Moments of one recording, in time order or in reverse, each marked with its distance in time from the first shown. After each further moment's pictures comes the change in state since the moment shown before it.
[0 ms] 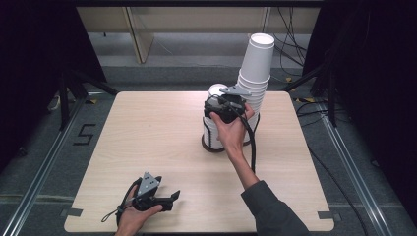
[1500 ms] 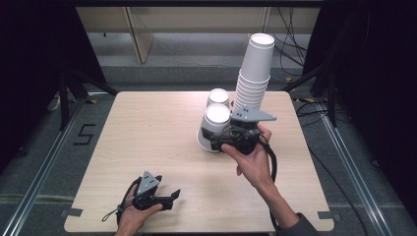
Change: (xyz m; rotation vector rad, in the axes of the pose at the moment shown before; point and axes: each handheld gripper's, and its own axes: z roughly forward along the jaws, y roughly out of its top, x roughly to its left) left arm 0.001 0.001 0.001 -0.005 -0.001 -0.009; right arm 0.019 -0.031 -0.105 -0.058 0.377 -0.128
